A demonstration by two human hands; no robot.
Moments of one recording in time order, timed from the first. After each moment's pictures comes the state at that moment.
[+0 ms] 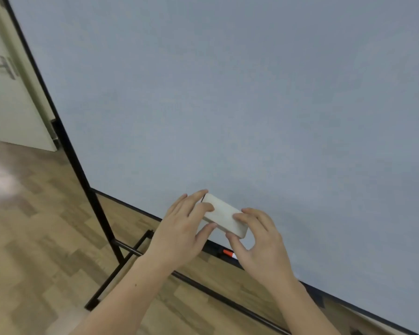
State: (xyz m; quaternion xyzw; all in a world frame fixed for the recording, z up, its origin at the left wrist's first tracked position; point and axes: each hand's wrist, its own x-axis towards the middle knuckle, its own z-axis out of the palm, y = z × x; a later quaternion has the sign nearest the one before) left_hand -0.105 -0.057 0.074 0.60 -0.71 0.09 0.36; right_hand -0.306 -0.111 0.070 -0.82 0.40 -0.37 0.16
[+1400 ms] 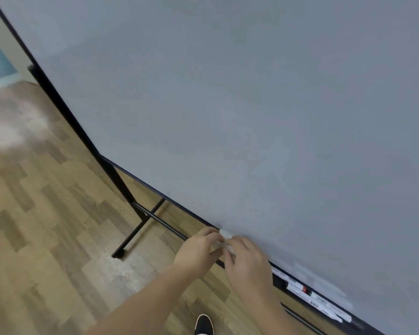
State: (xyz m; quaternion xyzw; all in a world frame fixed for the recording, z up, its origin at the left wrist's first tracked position) left_hand -0.047 -0.135 -0.105 0.74 -0.58 -0.26 0.20; right_hand -0.198 -0.173 -0.085 -0.85 0.46 -0.19 0.16
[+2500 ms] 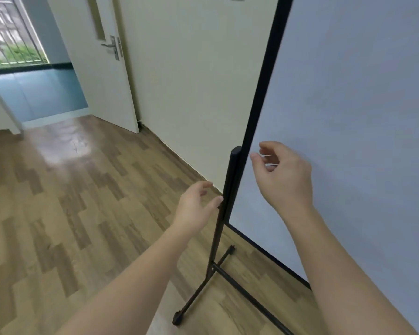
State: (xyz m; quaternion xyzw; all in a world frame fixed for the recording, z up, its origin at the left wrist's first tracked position) left_hand 0.450 -0.074 0.037 0.77 -0.37 -0.21 0.48; right_hand 0.301 -0.168 0.160 -0.81 0.38 -0.39 0.23
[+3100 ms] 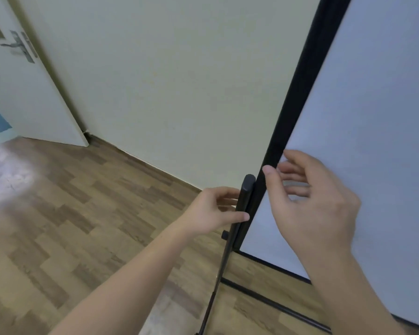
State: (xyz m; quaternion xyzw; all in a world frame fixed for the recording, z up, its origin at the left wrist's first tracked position) left_hand 0.554 -0.192 0.046 0.59 -0.54 -0.44 0.40; right_hand 0.381 -0.181 0.148 -0.70 0.47 -0.53 0.08
